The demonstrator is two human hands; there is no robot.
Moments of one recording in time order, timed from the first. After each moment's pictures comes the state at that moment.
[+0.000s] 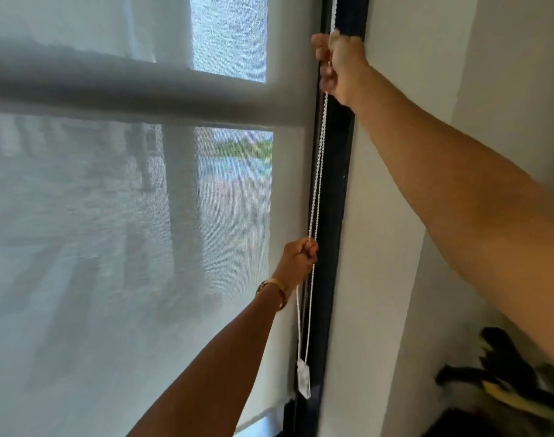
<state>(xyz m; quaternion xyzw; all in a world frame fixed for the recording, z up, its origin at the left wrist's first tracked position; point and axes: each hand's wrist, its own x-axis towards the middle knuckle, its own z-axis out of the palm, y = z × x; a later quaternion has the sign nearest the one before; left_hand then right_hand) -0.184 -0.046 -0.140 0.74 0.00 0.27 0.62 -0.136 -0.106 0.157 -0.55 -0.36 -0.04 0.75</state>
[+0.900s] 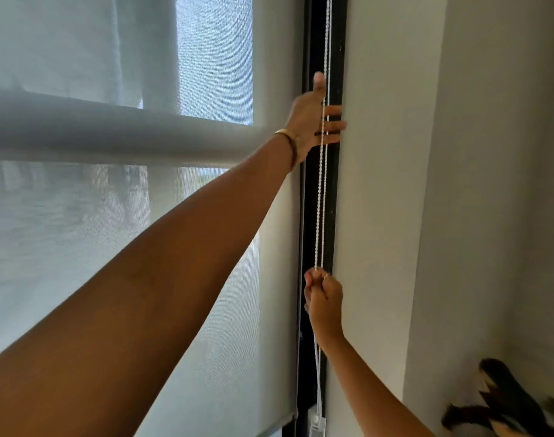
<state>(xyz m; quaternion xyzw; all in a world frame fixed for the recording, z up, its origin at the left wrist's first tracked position) -0.174 -0.062 0.148 0.67 -0.12 0.31 0.66 -0.131 -0.103 -0.151 -0.57 -0.31 -0.14 0.75</state>
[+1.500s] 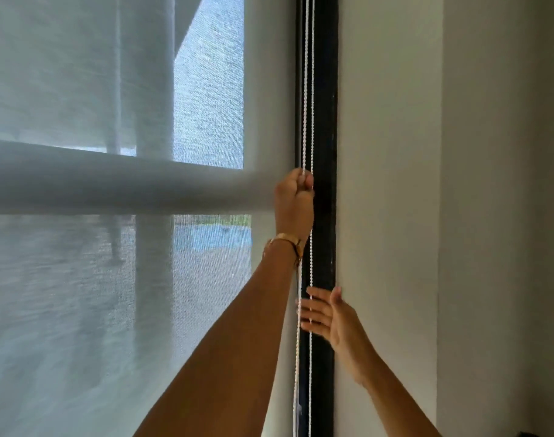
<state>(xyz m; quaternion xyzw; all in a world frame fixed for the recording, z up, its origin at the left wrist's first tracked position) -0.119 -0.039 0.098 0.64 -0.10 0.58 0.50 -0.068 -0.117 -0.080 -0.58 -0.36 0.11 0.72</state>
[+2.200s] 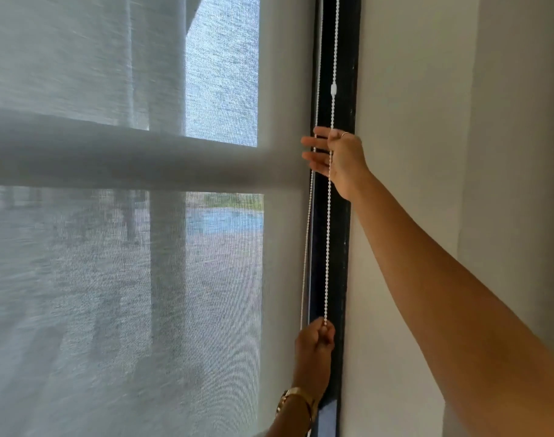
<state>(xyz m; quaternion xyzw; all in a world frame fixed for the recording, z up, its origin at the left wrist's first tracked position) -0.114 -0.040 -0.163 0.73 0.04 0.37 0.57 -0.088 -0.083 0.134 -0.50 -0.39 -0.01 0.77</state>
